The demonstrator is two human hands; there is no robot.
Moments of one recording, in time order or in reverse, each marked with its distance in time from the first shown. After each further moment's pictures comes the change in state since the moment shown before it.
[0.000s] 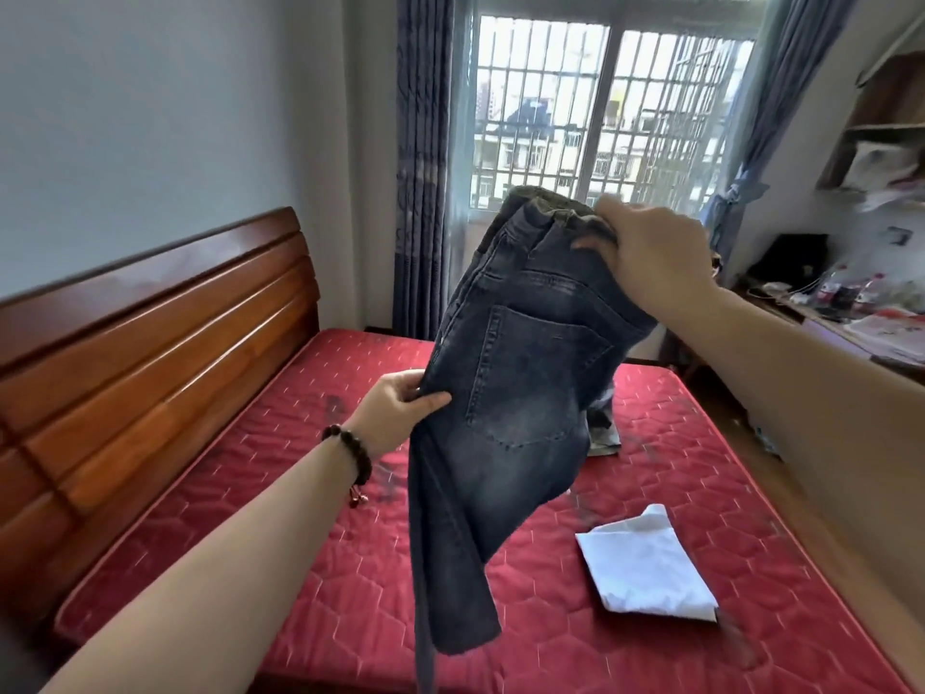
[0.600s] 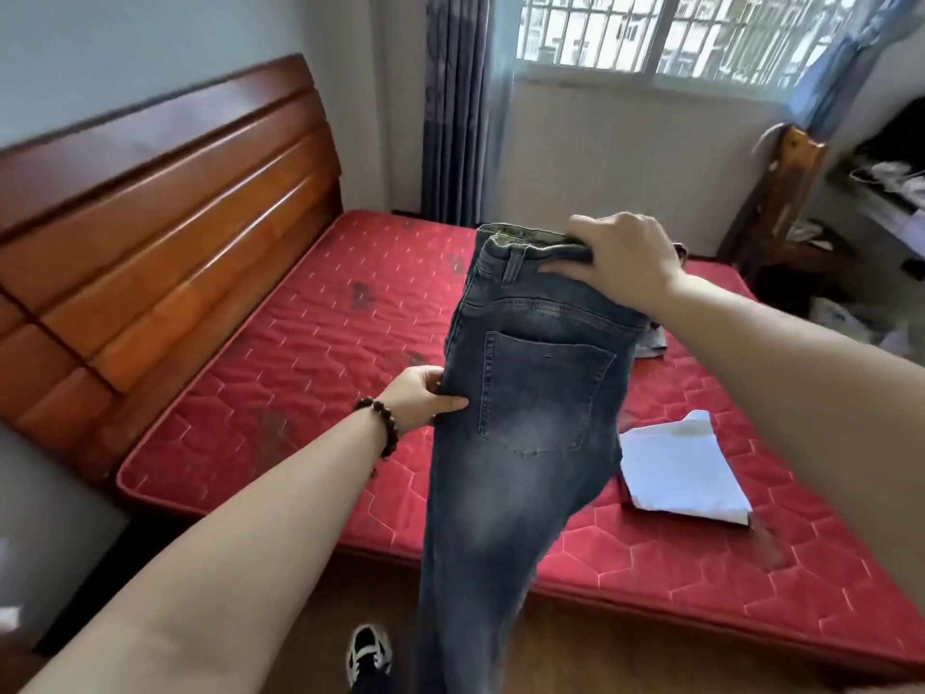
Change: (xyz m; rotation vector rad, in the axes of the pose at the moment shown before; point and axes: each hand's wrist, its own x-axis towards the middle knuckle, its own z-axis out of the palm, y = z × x) left_hand -0.003 -0.155 -0.013 0.067 -0.019 -0.421; right_hand -0.077 -0.054 0.170 0.301 -0.363 -0.112
